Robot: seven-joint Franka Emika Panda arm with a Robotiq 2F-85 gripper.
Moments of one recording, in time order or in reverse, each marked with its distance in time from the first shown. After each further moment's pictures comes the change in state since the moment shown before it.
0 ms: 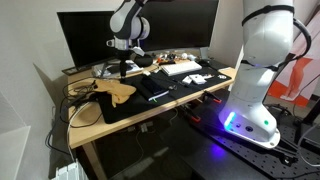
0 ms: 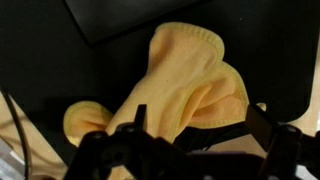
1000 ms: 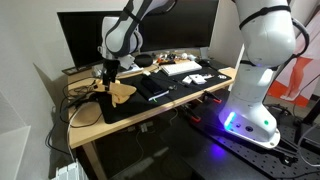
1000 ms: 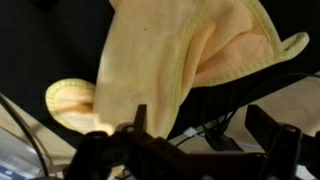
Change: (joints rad) arm 0.095 0.123 0.009 0.047 -0.219 0.245 0.538
